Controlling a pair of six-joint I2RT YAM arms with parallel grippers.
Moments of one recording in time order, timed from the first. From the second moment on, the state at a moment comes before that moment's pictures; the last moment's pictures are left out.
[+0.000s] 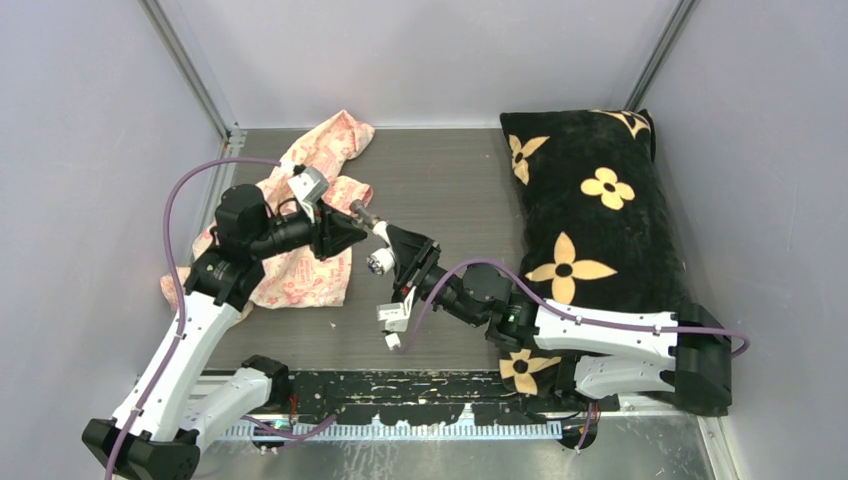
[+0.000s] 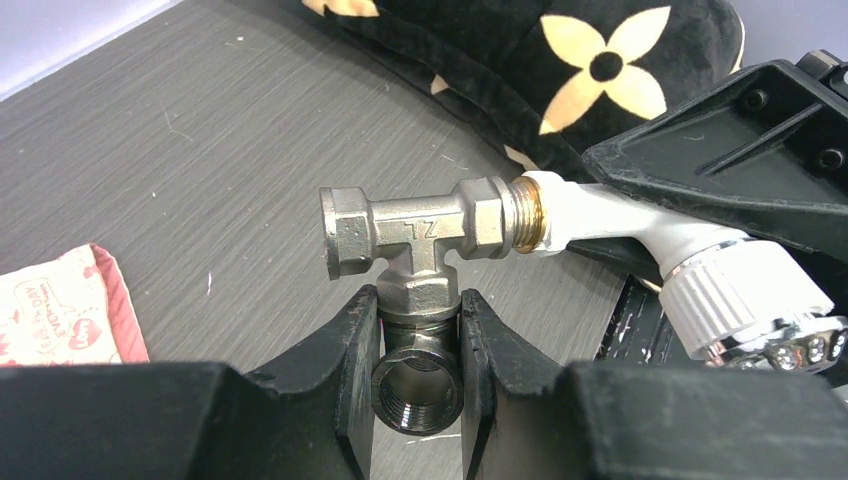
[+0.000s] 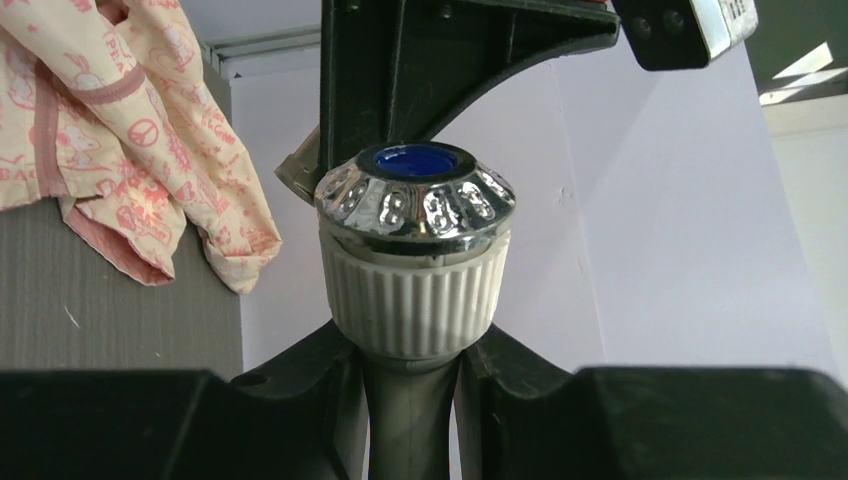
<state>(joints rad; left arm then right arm) -0.34 0.89 0.99 -0.35 0.72 0.00 1.22 1.16 0.75 0.52 0.19 -1.51</state>
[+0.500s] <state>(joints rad) -0.33 0.88 0.97 -0.28 0.70 -0.03 1.22 1.20 0.74 0.72 0.27 -1.05</state>
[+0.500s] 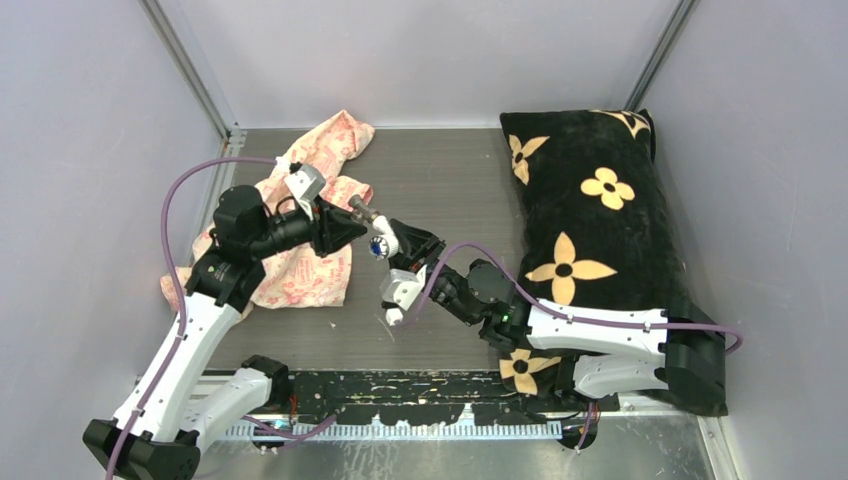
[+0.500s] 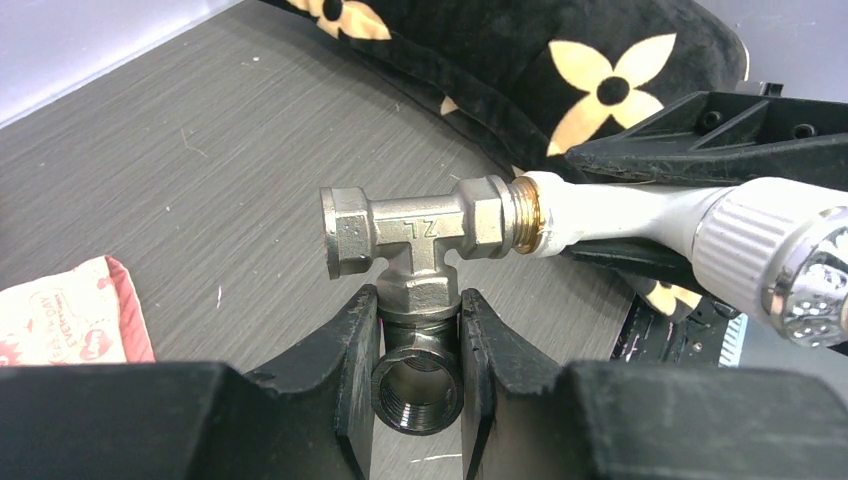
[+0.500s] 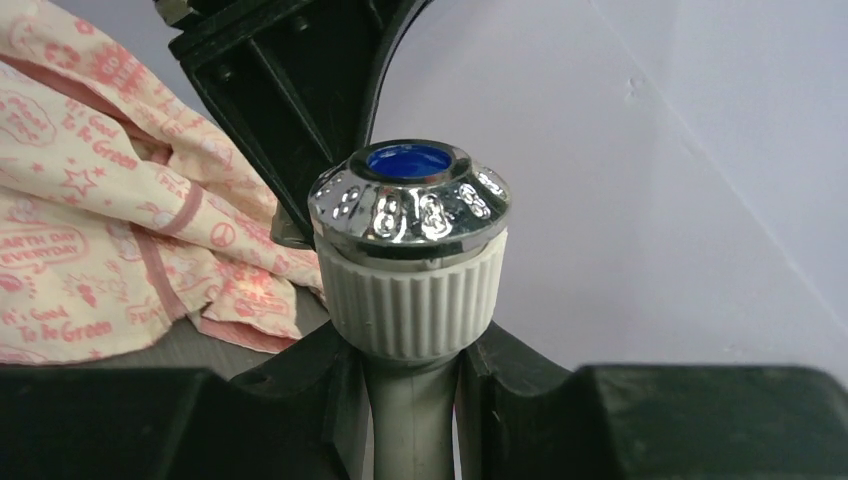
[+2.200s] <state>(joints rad) -0.40 0.87 0.62 0.32 0.38 -0.11 0.84 1.30 0.81 0.60 0.09 1.01</state>
